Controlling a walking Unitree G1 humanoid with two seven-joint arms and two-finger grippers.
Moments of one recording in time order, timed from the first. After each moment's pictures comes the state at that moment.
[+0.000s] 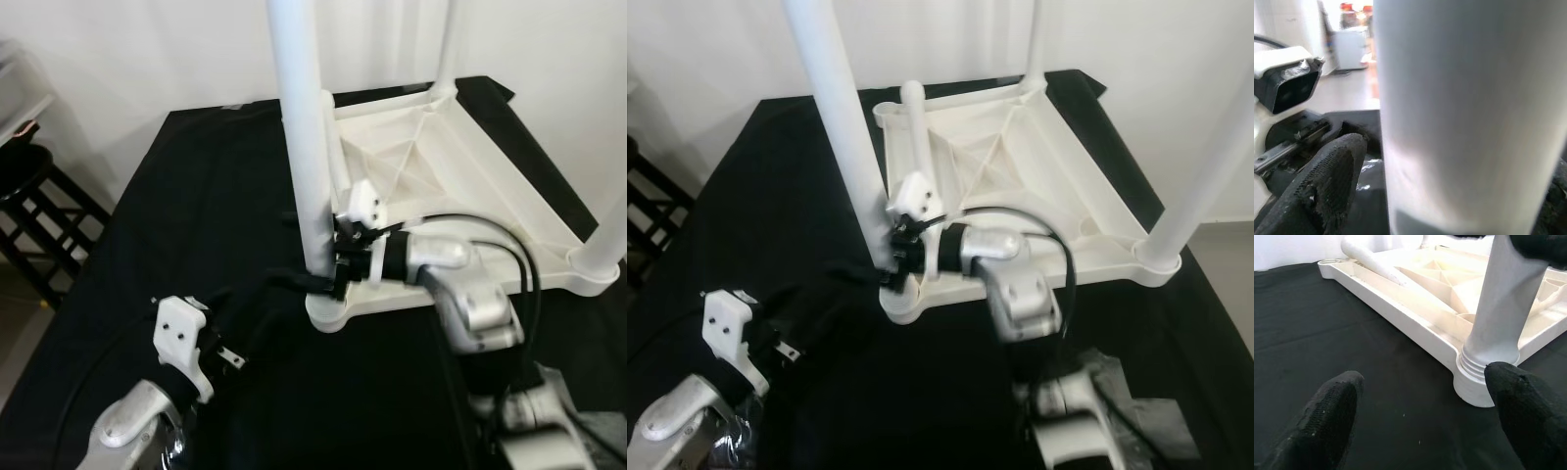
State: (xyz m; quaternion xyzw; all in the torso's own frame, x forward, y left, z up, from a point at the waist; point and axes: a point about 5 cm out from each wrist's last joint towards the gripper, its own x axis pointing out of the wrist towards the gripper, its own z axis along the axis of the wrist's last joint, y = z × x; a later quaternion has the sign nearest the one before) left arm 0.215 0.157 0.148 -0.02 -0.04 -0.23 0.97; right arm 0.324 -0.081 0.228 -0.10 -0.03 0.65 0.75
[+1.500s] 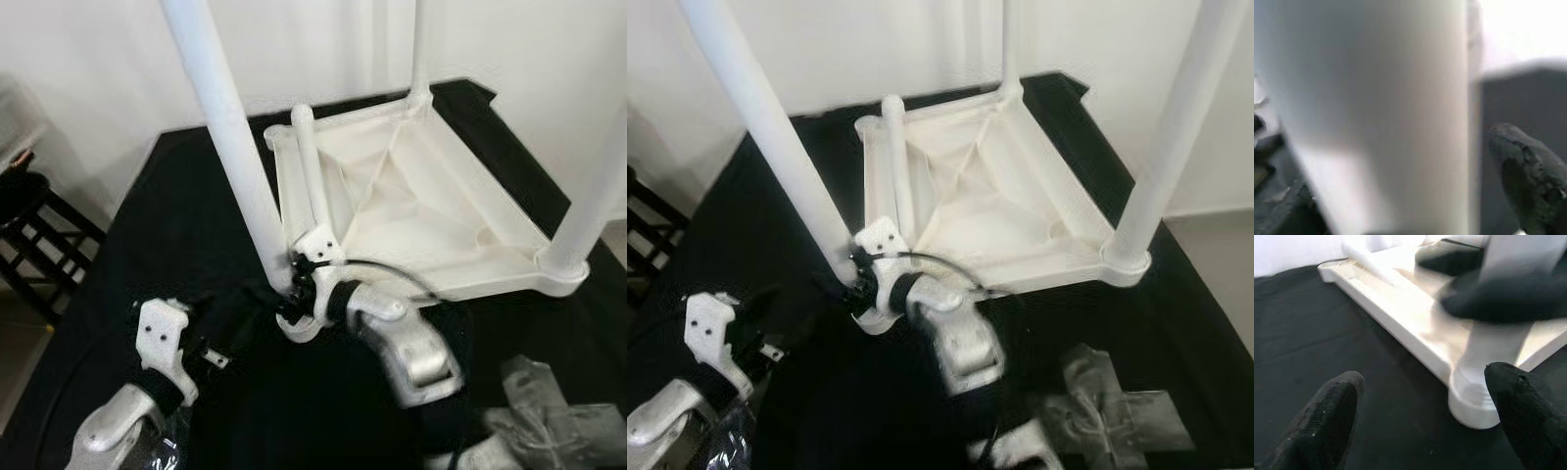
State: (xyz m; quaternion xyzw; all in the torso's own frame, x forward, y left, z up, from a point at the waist) left arm 0.216 0.171 0.150 -0.01 -0.03 -0.21 0.98; right arm 0.310 -0.045 0.202 -0.09 -0.03 0.56 0.83
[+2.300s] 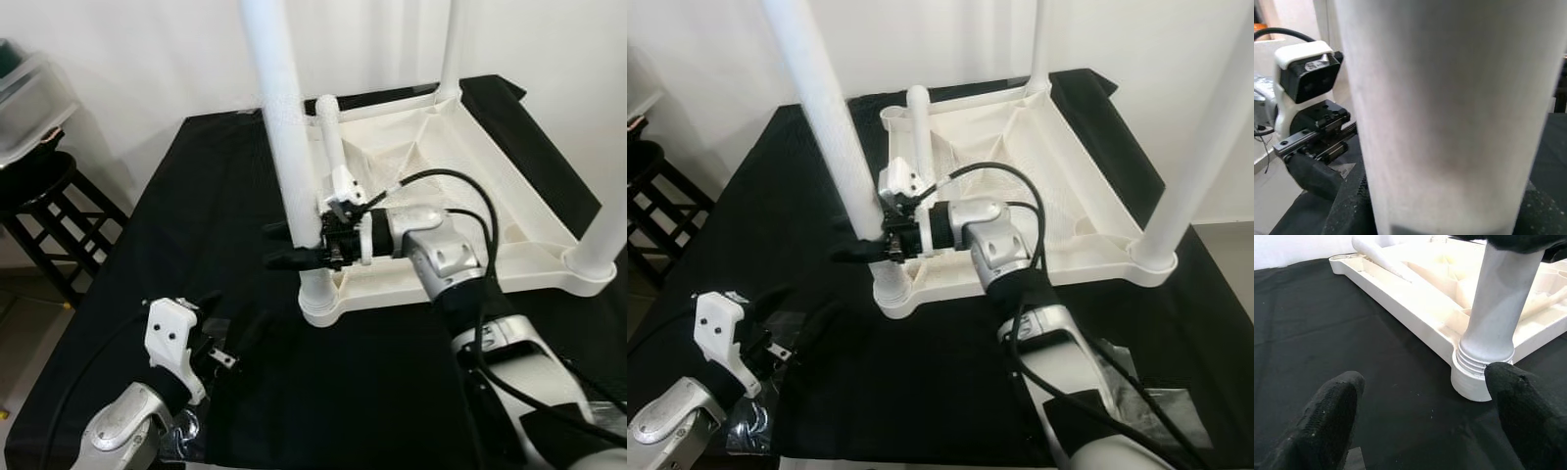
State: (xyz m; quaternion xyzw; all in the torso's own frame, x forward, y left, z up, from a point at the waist) left arm 0.214 0.167 0.147 -0.02 -0.03 -0.21 0.98; right arm 0.349 -0.069 0.228 -0.10 -0.01 0.71 0.69
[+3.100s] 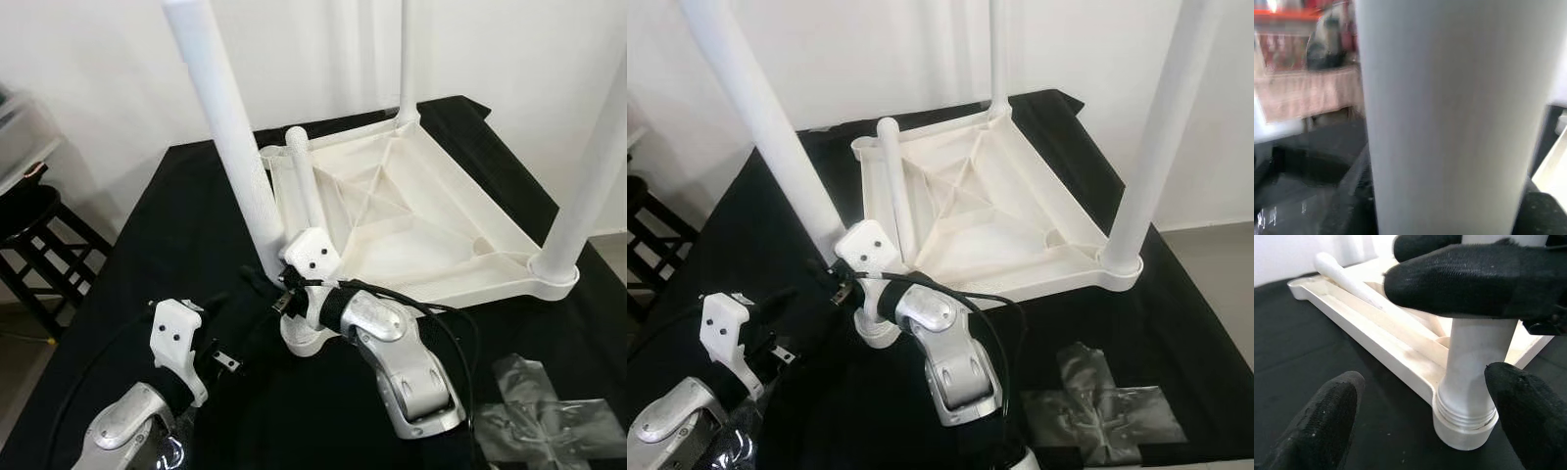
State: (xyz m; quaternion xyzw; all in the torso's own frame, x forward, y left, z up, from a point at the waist) left arm 0.219 0.166 0.148 -0.02 -0.03 -0.23 0.97; right arm 0.286 -0.020 0.181 -0.11 -0.01 0.45 0.89
